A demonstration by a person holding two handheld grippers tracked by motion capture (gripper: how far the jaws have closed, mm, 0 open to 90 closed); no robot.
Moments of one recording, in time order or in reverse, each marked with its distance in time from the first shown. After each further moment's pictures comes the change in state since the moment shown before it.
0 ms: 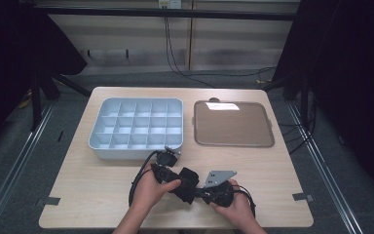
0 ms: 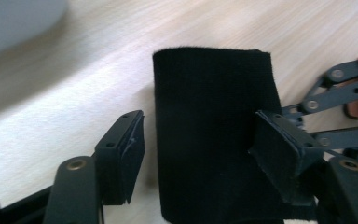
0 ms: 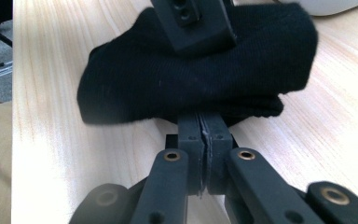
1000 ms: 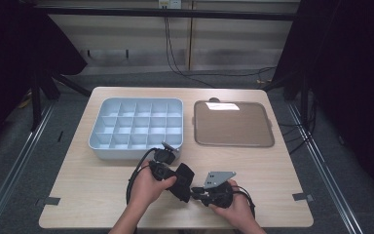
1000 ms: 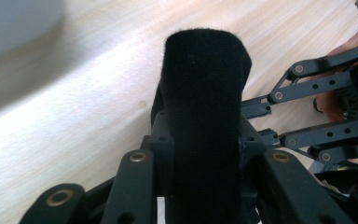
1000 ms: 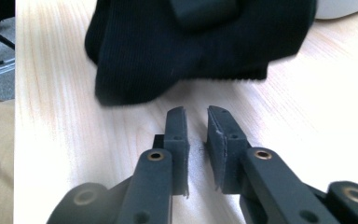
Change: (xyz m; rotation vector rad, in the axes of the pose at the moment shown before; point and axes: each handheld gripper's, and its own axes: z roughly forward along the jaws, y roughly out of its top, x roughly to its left) left arm 0.002 0.006 -0.022 0.020 -0.033 -0.013; right arm 0.003 0.001 0.001 -0.001 0.003 -0.015
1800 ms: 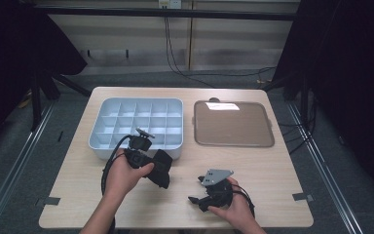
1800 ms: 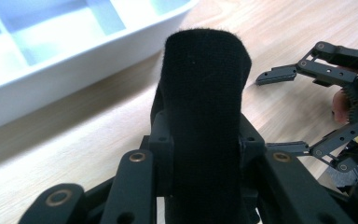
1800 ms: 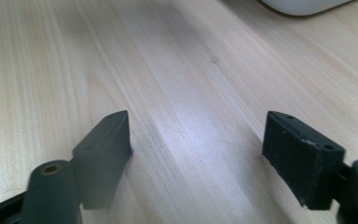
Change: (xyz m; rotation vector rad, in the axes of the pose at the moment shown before) left arm 0.029 0.001 -0.065 -0.063 0.108 -0.045; right arm -0.005 0.002 0.004 0.032 -0.077 0.007
